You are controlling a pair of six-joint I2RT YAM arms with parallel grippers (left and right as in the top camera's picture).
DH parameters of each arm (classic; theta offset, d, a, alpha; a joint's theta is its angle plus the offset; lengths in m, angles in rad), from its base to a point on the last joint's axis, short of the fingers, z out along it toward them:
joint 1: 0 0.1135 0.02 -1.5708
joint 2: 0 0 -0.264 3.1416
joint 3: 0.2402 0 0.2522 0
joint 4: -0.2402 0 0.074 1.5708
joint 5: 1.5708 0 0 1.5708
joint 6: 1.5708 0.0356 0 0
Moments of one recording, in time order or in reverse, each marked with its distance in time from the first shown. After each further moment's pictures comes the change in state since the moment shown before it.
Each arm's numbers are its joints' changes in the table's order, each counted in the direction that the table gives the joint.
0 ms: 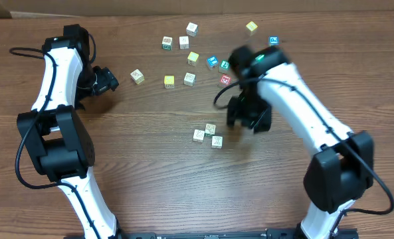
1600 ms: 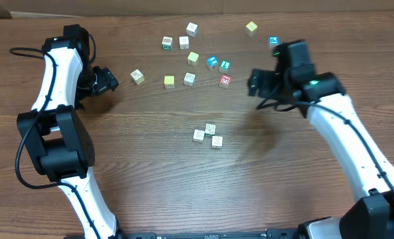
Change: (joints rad) left arm 0.000 0.000 0.000 0.000 -0.003 0.000; right arm -0.270 -0.340 -0.336 0.715 0.093 -0.189
